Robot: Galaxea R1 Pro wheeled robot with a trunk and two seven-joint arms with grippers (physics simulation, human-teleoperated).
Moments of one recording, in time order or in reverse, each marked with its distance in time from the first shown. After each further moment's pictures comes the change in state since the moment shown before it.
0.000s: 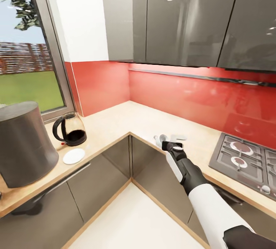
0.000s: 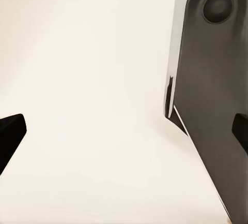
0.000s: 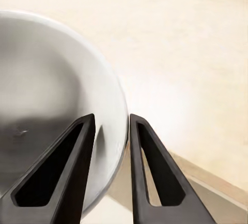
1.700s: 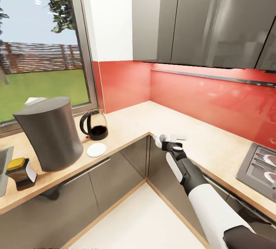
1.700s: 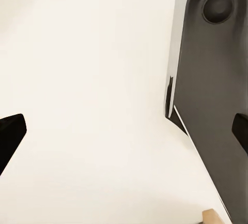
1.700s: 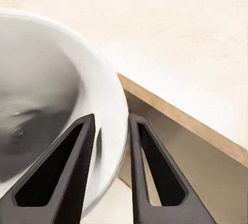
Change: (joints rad) left arm 0.000 0.000 0.000 0.000 0.000 0.000 0.000; right arm 0.000 0.001 0.001 0.000 -0.001 0.000 0.000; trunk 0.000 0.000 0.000
